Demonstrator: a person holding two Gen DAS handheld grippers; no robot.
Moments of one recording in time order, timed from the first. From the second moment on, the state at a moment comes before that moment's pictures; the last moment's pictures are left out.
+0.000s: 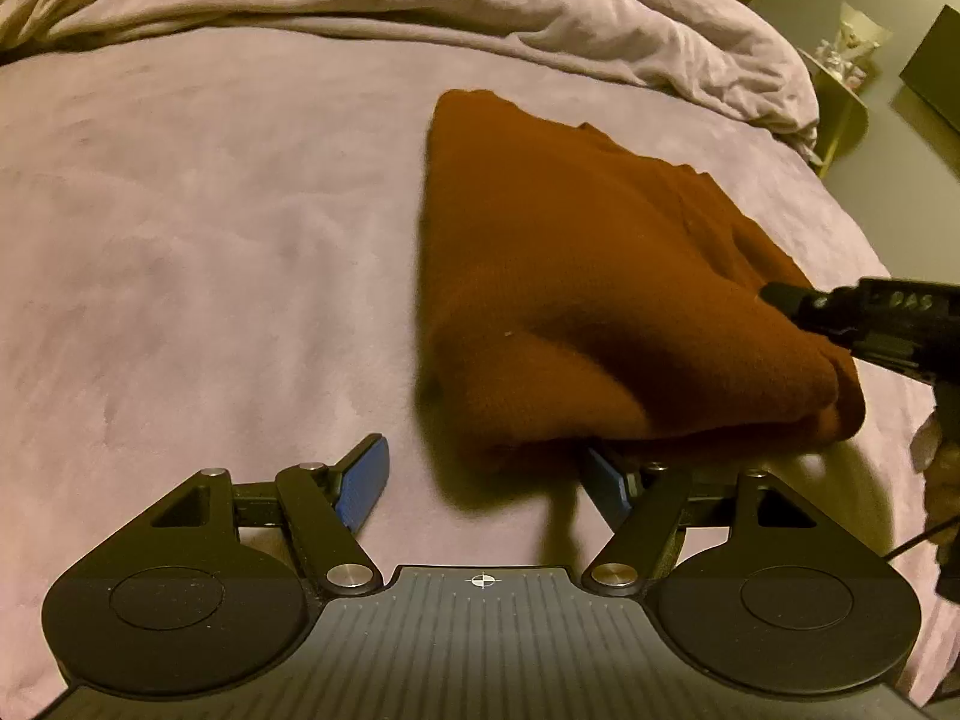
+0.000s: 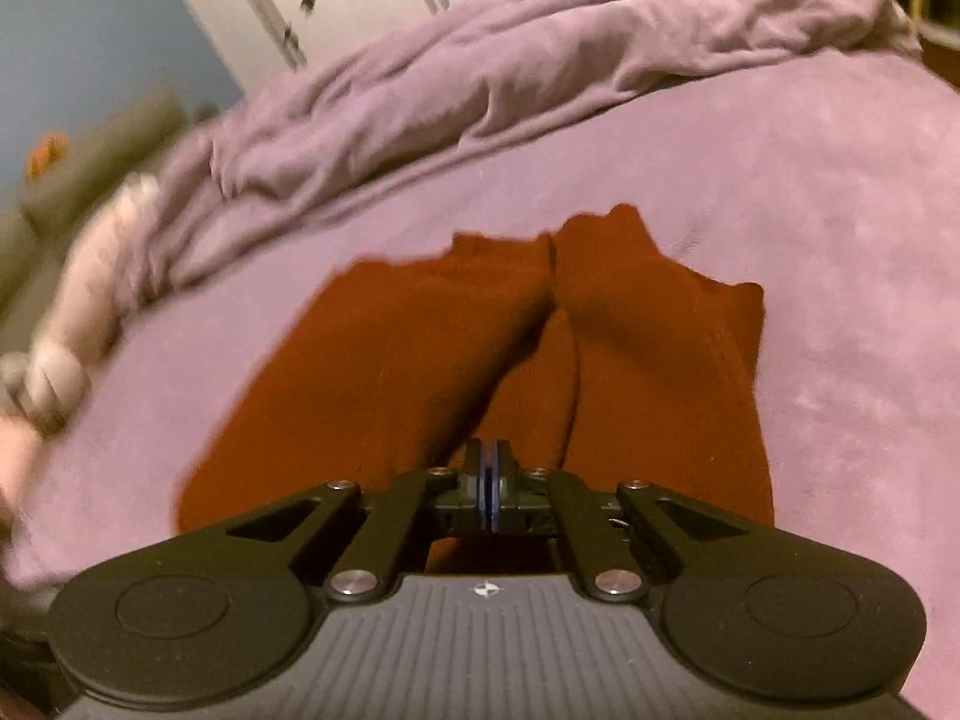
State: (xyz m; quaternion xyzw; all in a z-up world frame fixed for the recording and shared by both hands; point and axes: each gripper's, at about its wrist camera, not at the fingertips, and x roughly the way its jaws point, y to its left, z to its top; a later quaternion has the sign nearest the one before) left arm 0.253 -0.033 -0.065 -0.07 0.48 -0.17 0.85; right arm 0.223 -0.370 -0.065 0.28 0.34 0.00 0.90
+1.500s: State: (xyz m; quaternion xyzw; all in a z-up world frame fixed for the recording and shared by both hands) left arm 0.285 -0.031 -0.053 -0.09 0.46 -0.16 0.87; right arm 0.216 -0.402 -0.069 0.35 0.36 0.03 0.86
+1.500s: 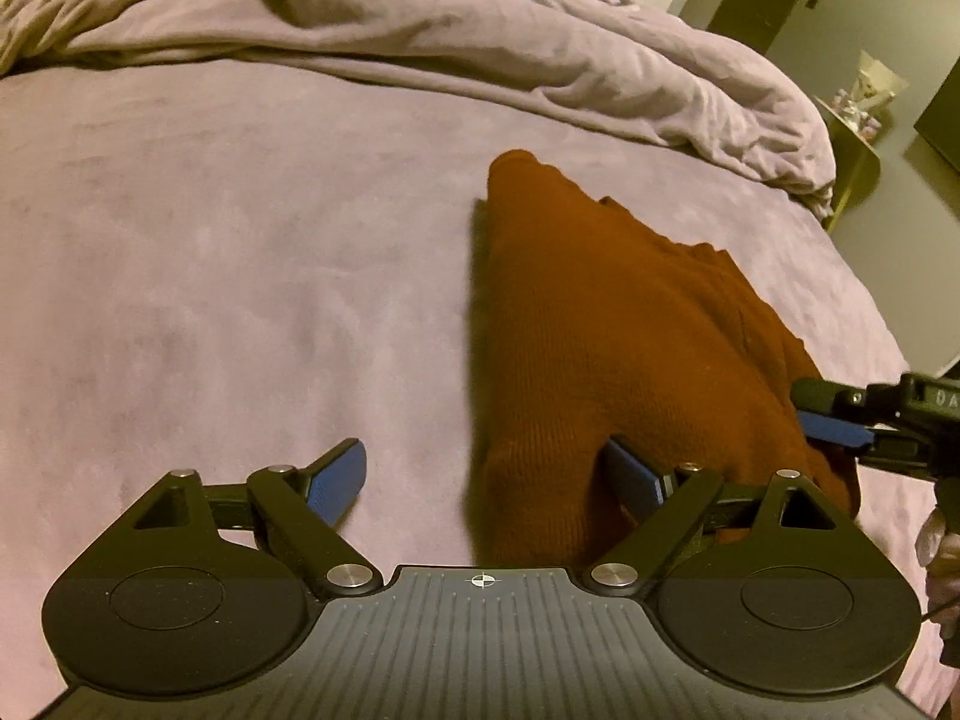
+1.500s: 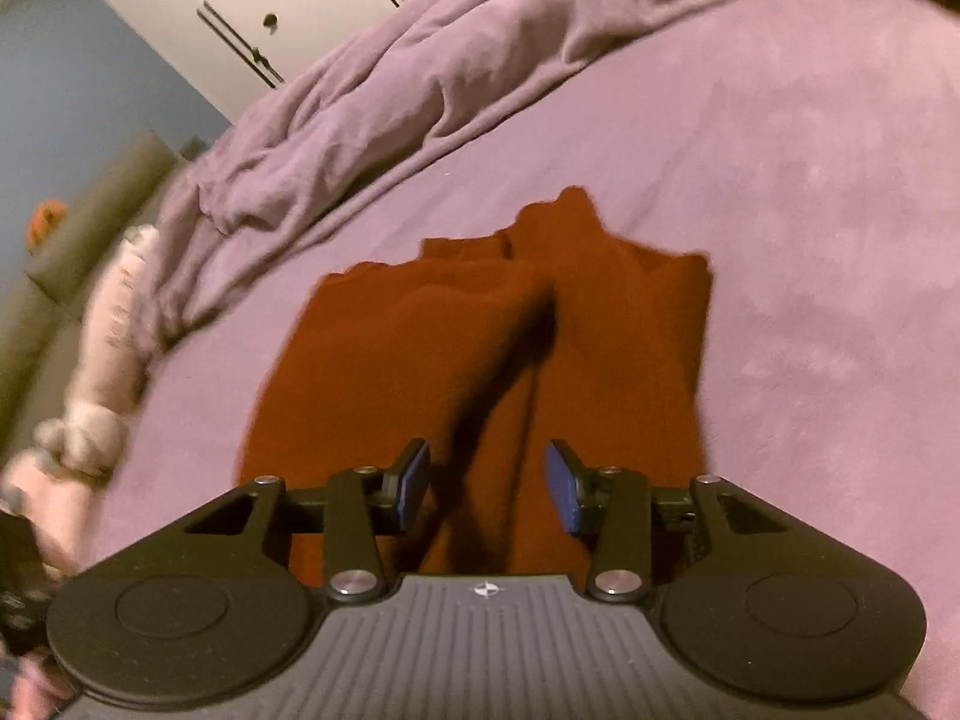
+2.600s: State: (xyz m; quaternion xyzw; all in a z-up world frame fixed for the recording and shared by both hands) left arm 0.257 -0.060 -0.065 -0.01 0.48 -0.16 0.86; right arm 0.208 -0.371 -0.051 0.03 0.35 -0.06 0.94
